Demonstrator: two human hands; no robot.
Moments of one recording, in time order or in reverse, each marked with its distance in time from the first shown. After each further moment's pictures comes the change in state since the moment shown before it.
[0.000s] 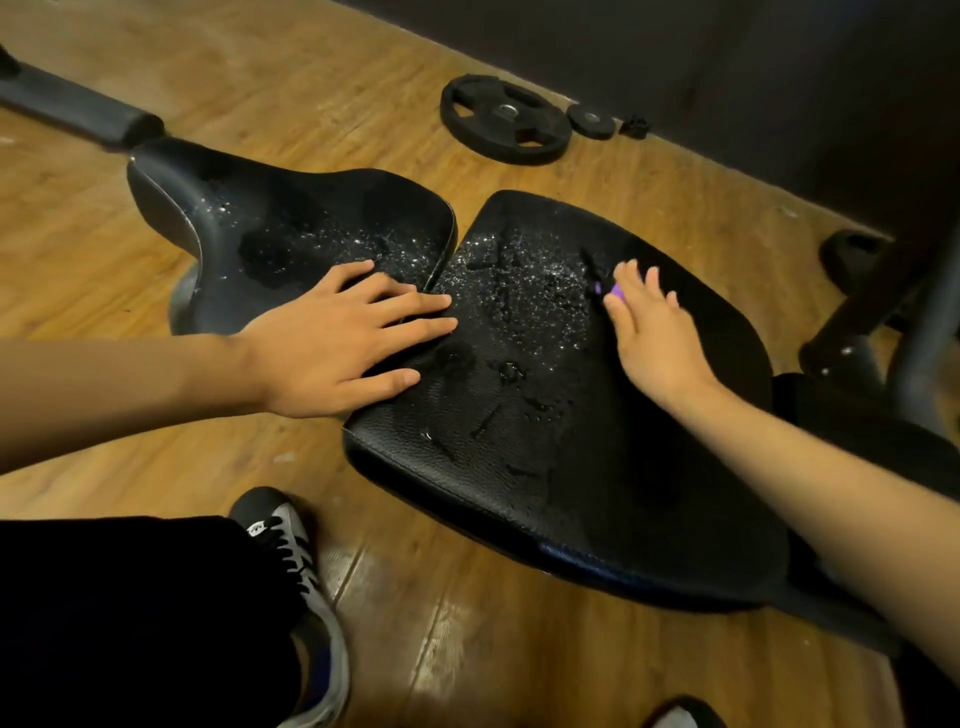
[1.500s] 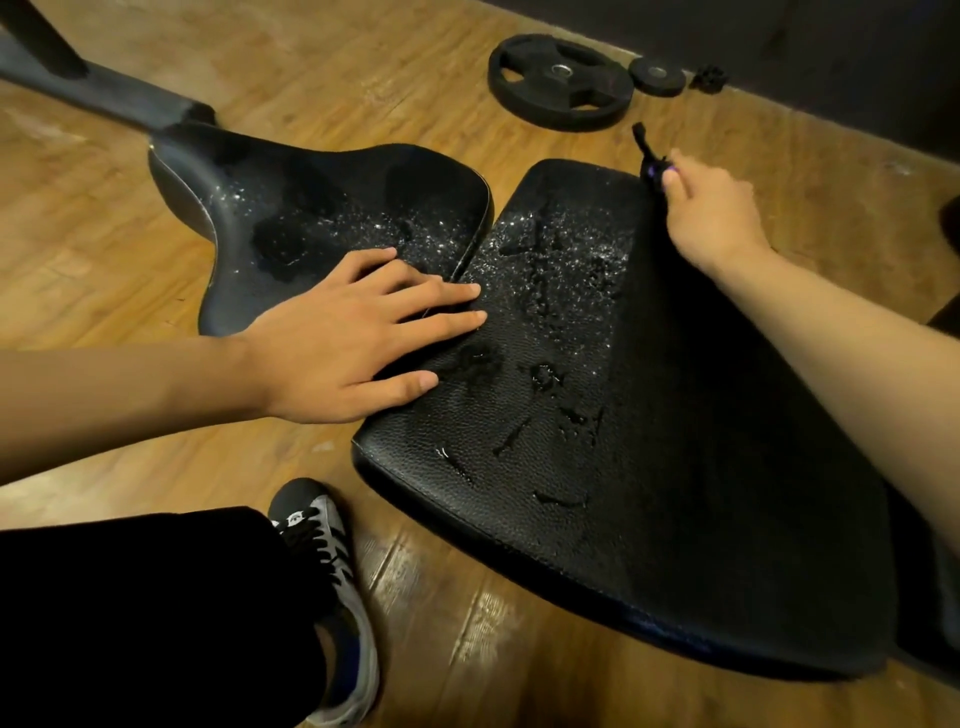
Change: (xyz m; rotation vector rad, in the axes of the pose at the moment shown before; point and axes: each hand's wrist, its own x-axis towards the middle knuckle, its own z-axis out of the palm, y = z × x) left_hand 0.003 -0.001 0.000 -0.030 0.009 0.014; right_hand 0.122 0.003 -0.006 0.022 0.075 0.073
